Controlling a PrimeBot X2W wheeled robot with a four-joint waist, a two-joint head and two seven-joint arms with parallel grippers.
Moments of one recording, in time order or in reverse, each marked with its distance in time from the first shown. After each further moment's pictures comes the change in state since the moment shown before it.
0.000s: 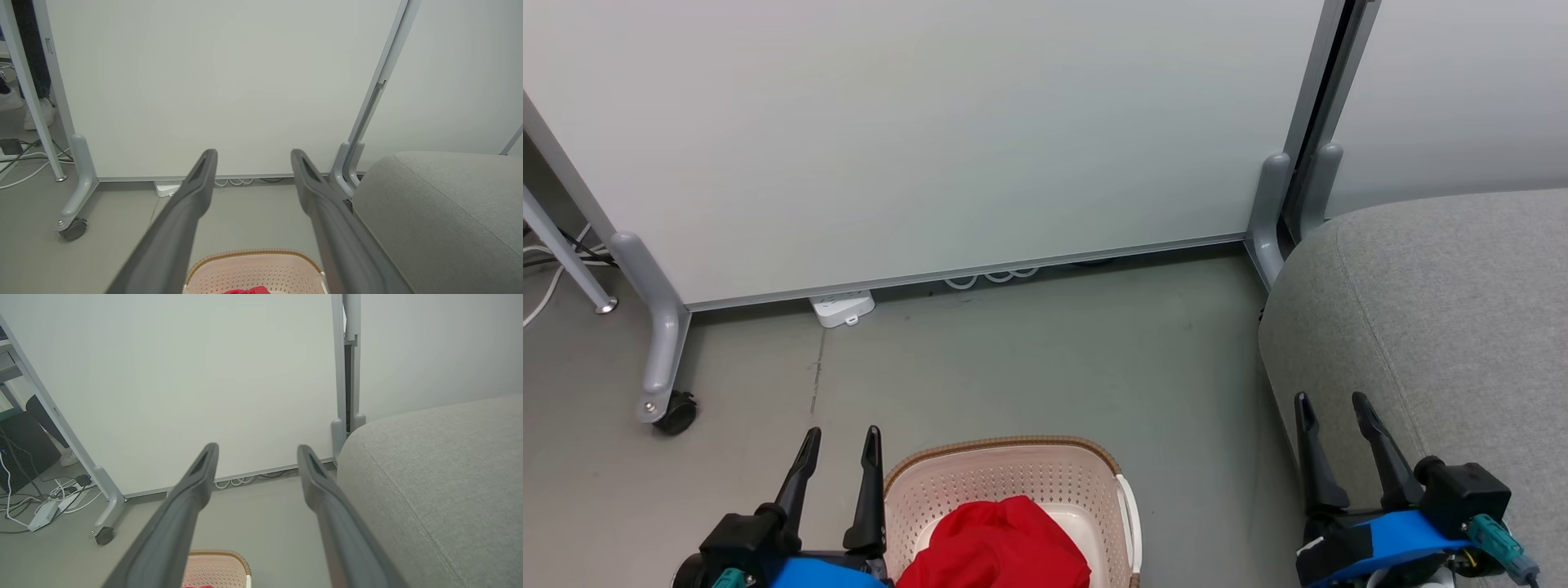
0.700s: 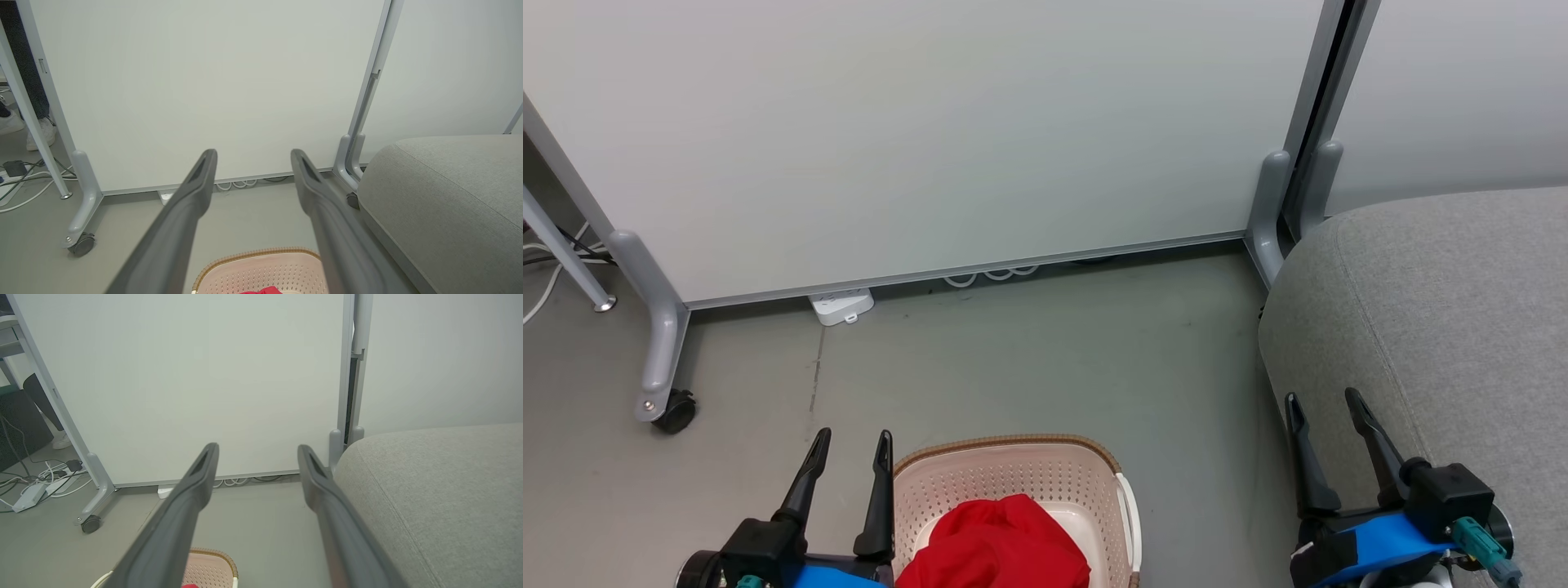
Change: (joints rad) left arm 0.007 0.002 -0.015 -0.002 0.081 0.012 -0.026; right arm 0.001 -0.001 0.010 -0.007 -0.099 0.000 -0.022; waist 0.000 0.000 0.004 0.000
